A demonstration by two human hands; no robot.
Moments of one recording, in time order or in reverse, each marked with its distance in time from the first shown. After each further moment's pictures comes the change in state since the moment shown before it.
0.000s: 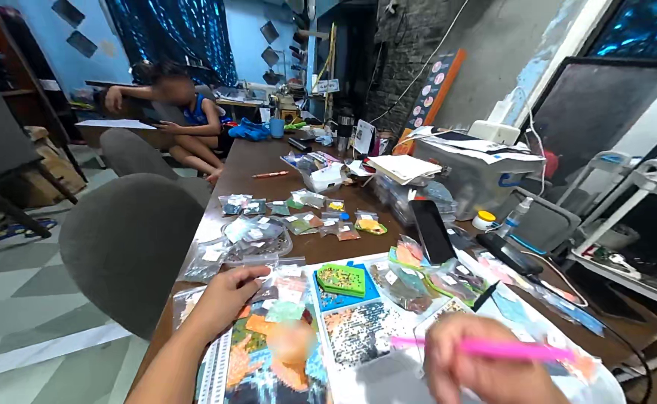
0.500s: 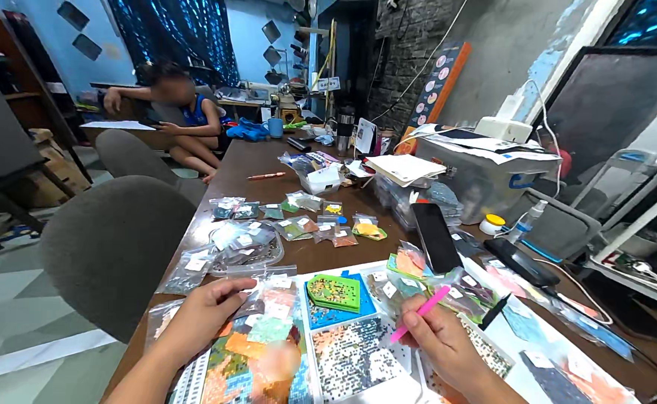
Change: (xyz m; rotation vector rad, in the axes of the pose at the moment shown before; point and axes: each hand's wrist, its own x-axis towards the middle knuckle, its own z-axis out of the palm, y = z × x) left_hand -0.002 -0.008 0.001 0.007 0.061 0.018; right_hand -0.010 0.095 -0.066 -0.541 0.279 -0.064
